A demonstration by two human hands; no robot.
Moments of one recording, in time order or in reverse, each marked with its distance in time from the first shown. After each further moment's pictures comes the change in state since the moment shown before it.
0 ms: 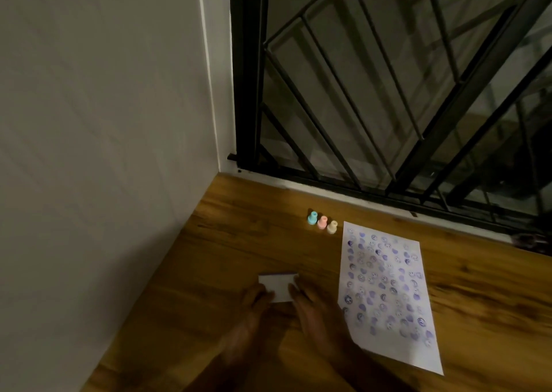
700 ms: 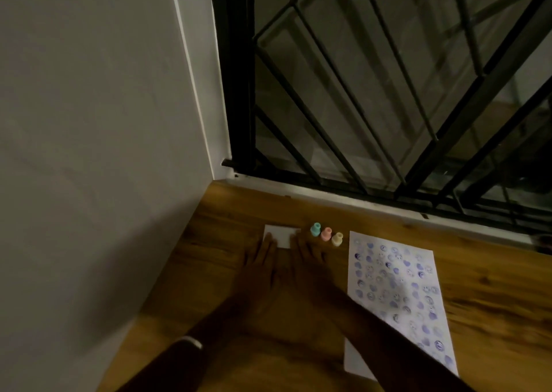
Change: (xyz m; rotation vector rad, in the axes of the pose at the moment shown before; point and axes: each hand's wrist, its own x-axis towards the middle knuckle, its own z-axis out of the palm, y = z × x) left_hand 0.141 -0.015 -0.009 0.296 -0.123 -0.007; right_hand 0.138 0.025 -0.020 -0.033 -0.247 0.214
